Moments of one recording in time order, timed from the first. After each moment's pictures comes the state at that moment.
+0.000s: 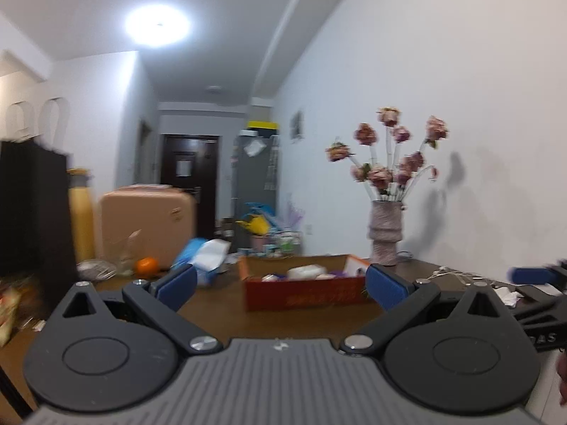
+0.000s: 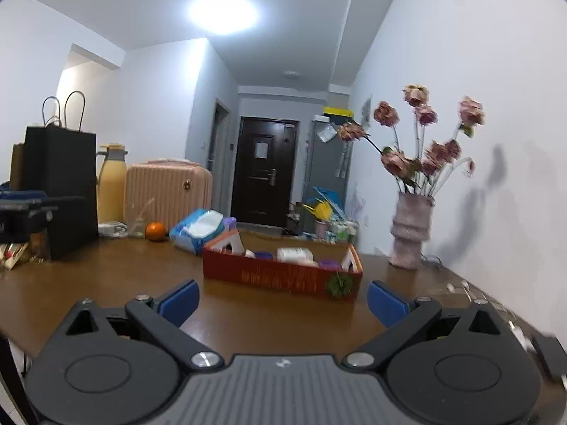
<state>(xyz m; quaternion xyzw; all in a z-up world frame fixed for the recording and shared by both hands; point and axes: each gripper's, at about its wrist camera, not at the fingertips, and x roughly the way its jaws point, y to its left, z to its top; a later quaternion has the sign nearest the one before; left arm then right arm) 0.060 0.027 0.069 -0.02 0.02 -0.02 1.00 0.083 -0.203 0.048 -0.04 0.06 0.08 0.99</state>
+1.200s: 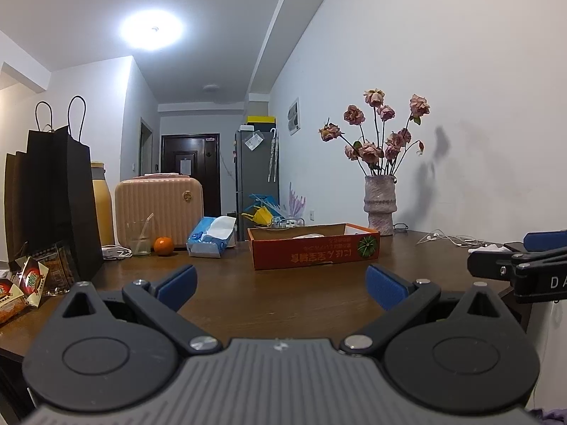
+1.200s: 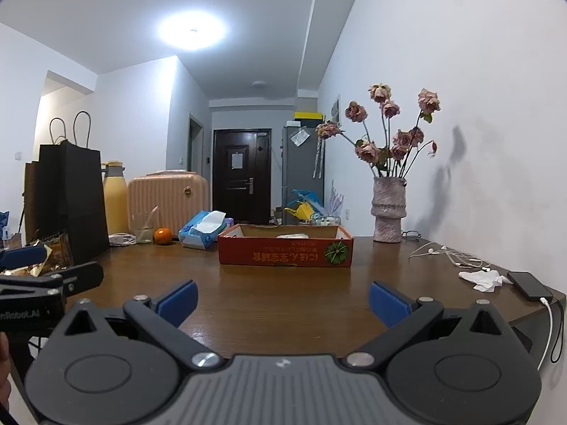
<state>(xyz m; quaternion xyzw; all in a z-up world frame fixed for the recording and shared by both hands) -0.011 0.025 0.023 0.02 0.03 -0.04 1.00 -0.004 -0.187 0.022 0.00 0.06 0.08 1.00</state>
